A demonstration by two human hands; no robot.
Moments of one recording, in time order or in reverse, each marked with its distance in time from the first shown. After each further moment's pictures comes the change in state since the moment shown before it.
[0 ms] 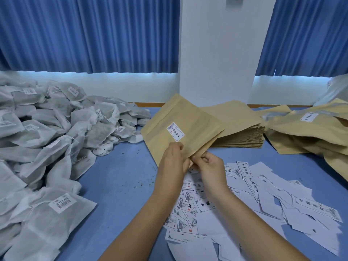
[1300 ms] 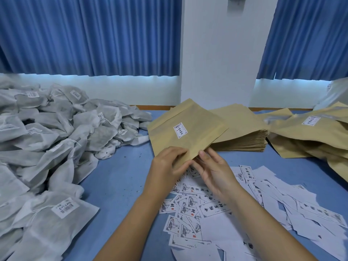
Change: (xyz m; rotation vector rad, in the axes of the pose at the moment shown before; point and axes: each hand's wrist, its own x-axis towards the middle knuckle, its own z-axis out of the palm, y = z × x) left_hand 0.012 -0.033 -0.014 -0.216 0.068 0.264; right_hand 0.013 -0.006 -0.010 0.629 -0.344 0.139
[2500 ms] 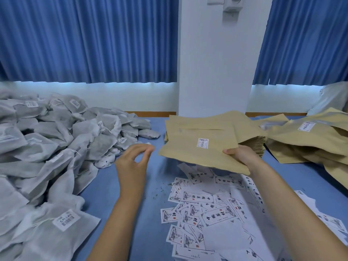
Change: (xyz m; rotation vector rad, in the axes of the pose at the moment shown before) left_hand 0.017 -0.017 -0.052 0.015 0.391 -0.140; right_hand 0.042 -0.089 -0.034 -0.857 0.519 0.248
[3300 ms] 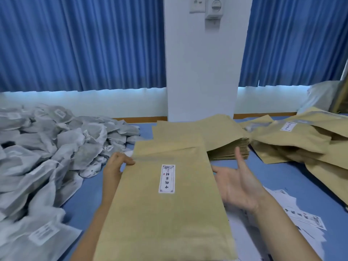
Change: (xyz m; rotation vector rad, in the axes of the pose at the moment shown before) left_hand 0.004 -0.025 -0.002 0.081 -0.251 -0.025; right_hand -0.058 0.038 -0.022 0.741 -0.931 0.142
